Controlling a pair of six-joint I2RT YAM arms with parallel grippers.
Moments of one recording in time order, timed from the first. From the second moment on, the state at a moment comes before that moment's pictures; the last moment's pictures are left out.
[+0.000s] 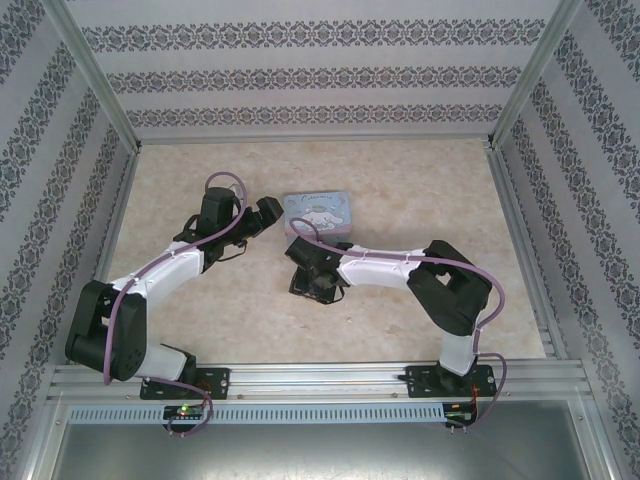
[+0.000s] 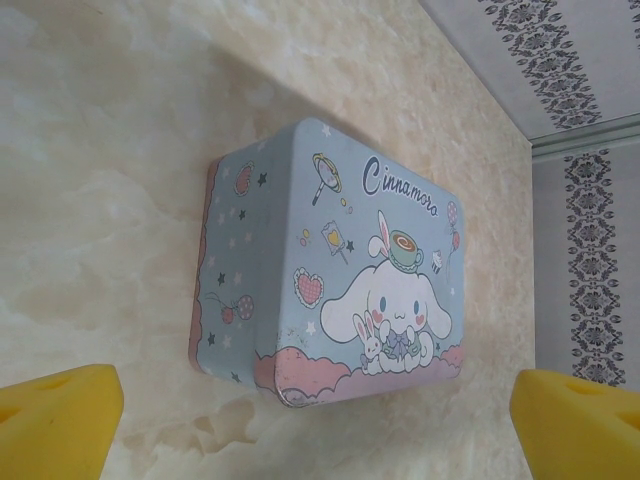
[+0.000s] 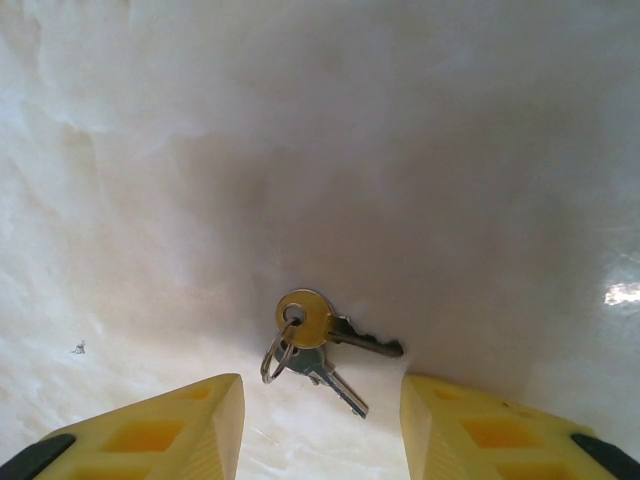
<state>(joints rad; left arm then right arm) -0.28 1.41 0.81 -0.02 0.29 -0.88 0.93 1.86 1.14 -0.49 -0.11 1.20</state>
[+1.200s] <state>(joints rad) -0.28 1.42 0.81 -0.02 0.29 -0.88 0.96 1.98 1.34 -0.66 -0.05 1.12</state>
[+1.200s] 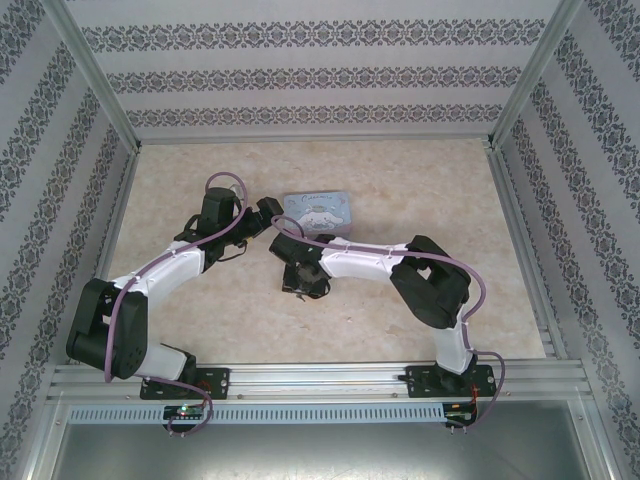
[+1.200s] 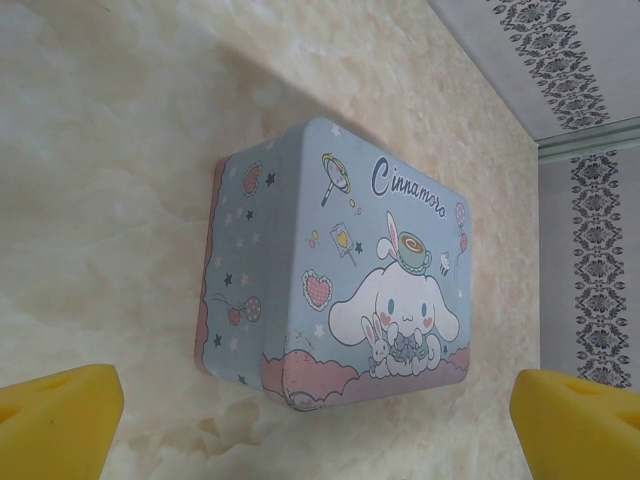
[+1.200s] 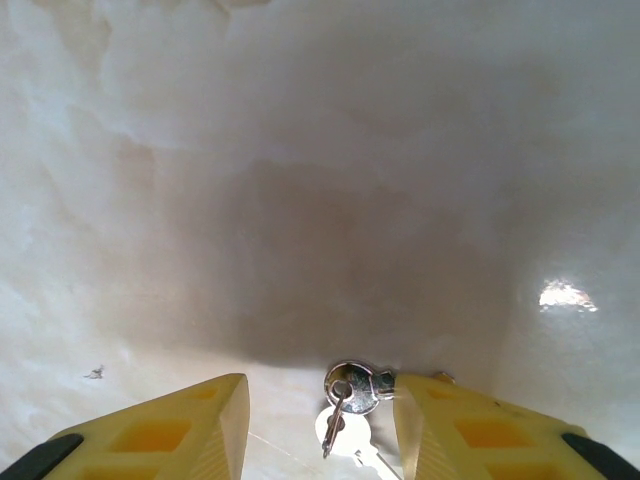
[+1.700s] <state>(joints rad) -0.28 1.42 0.81 0.01 0.29 -0.89 1.00 1.98 1.34 -0.72 0.01 1.13</state>
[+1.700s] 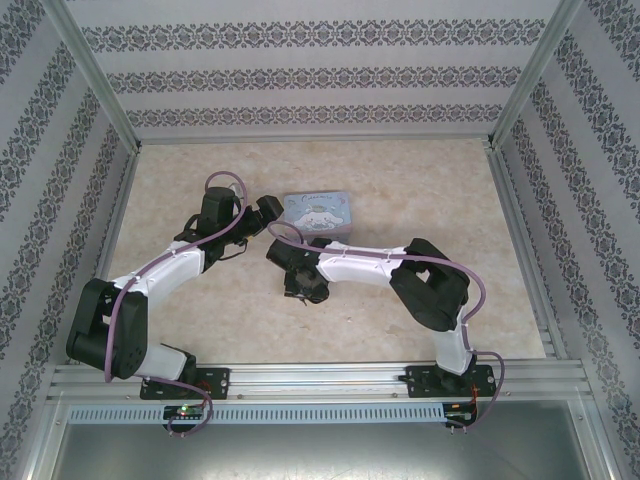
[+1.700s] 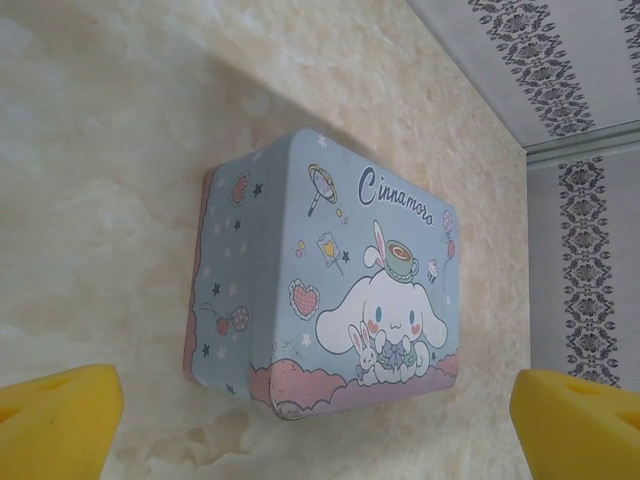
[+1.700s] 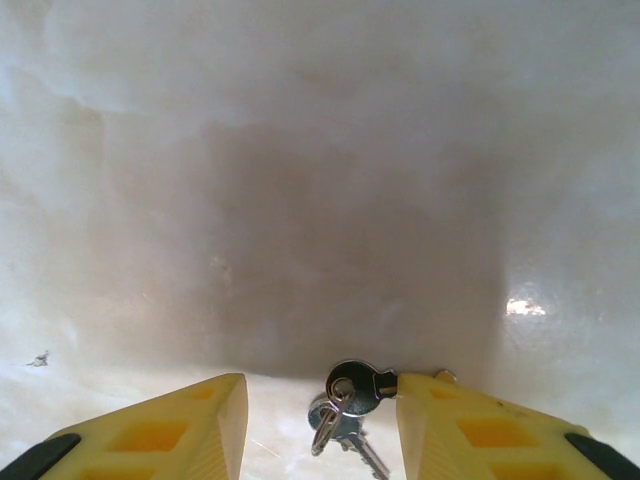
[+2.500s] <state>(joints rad) -0.27 1.42 0.80 0.02 0.29 -0.90 1.02 1.97 1.36 -0.75 0.03 1.18</state>
